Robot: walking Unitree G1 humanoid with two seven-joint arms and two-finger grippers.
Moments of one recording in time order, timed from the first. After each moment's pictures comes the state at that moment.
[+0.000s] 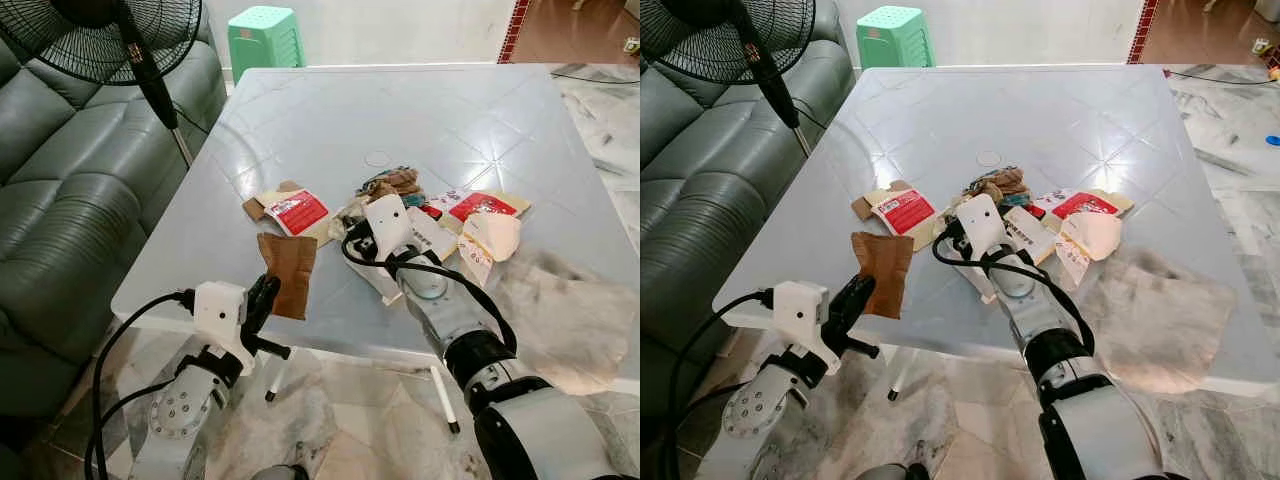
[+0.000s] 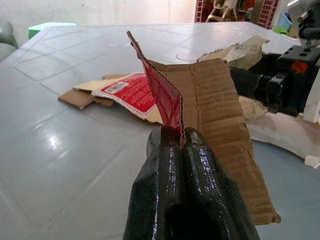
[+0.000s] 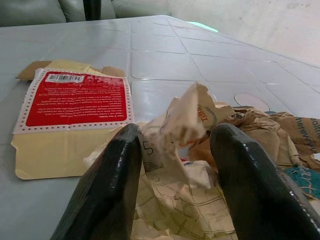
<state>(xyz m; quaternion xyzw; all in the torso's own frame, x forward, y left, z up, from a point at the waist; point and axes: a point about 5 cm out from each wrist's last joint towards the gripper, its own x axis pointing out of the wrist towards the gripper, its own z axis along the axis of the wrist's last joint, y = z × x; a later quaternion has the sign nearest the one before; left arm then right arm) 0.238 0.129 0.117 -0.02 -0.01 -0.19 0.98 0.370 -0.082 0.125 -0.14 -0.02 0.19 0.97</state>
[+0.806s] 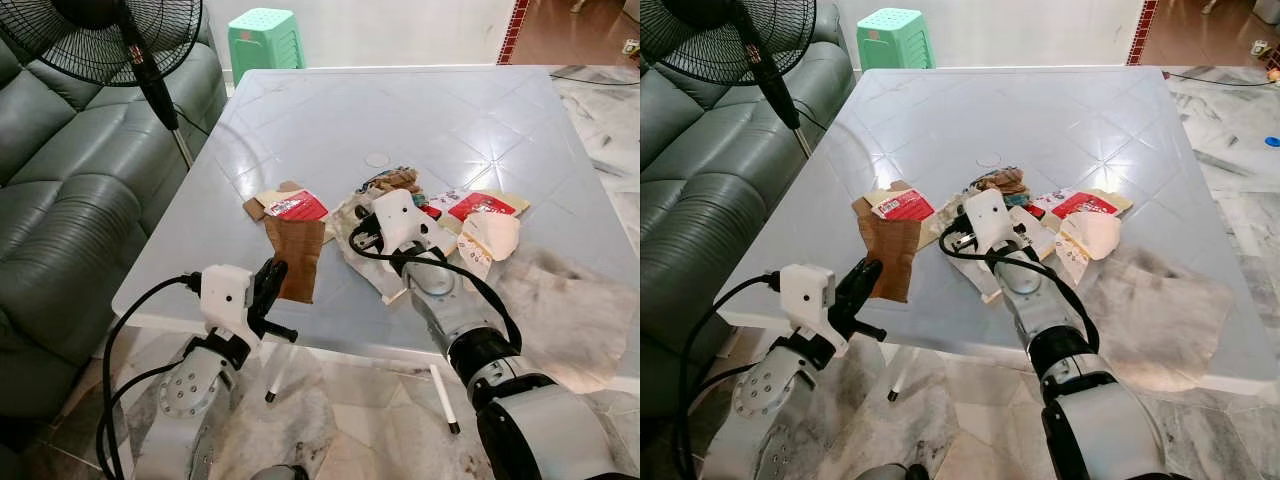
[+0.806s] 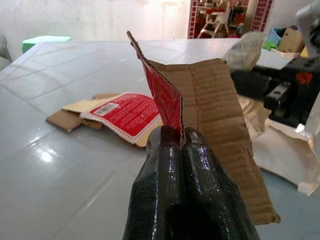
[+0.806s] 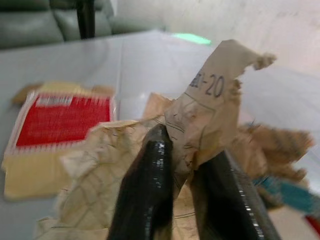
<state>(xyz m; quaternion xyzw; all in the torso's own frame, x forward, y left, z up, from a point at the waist) 0.253 0.119 0.126 -0.03 -0.03 -0.20 0.98 0.375 -0.093 0.138 -0.11 -0.05 0.19 0.97</state>
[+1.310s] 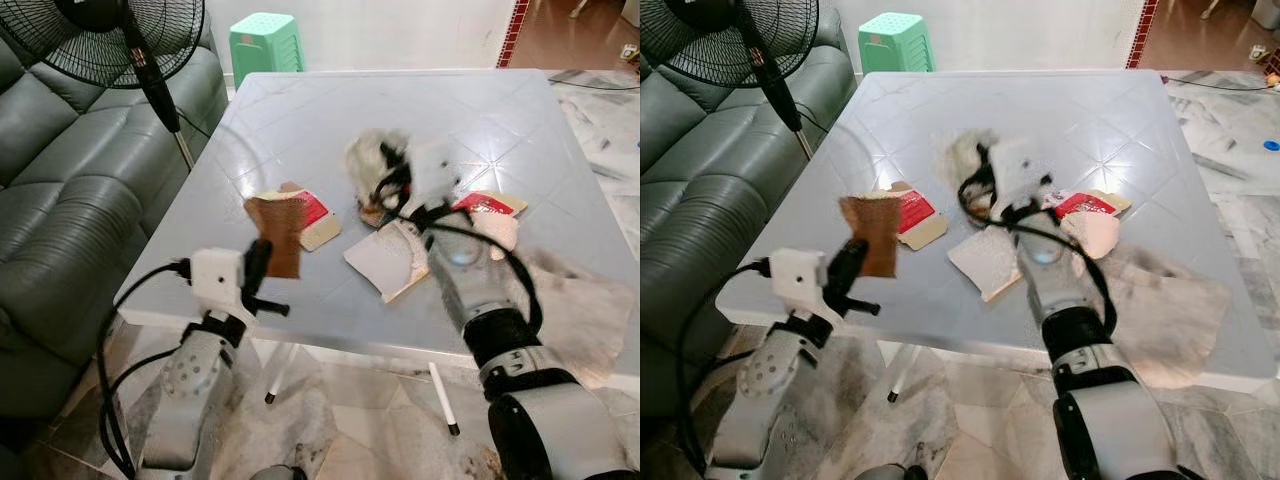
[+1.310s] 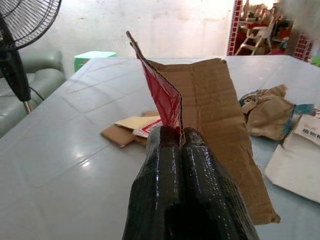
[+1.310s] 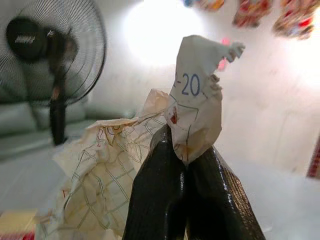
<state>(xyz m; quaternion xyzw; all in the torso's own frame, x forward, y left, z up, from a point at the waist) 0.270 0.135 0.131 -0.02 -0.06 -0.11 0.99 0.379 -0.118 0.223 -0.08 -0.23 0.13 0.96</state>
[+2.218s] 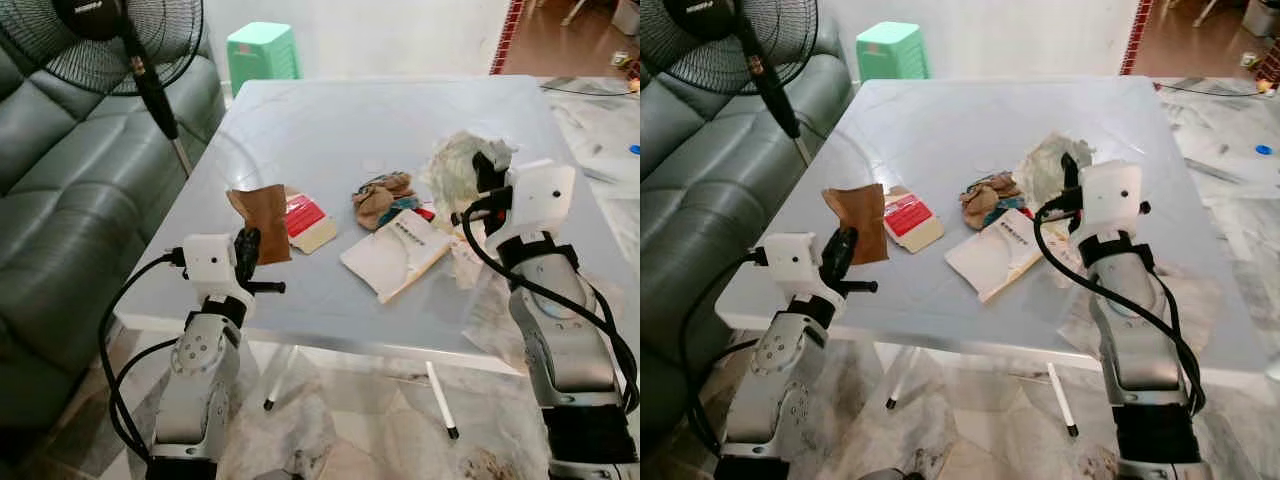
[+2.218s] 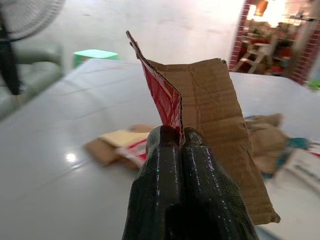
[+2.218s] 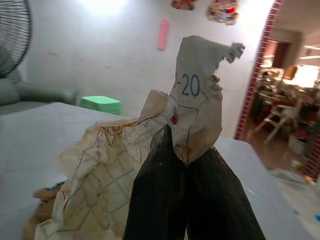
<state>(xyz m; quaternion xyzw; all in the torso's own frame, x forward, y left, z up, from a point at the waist) 0.291 0.127 0.139 -0.09 -0.05 -0.08 0.99 0.307 -0.178 0.207 -0.10 -0.17 0.05 0.98</state>
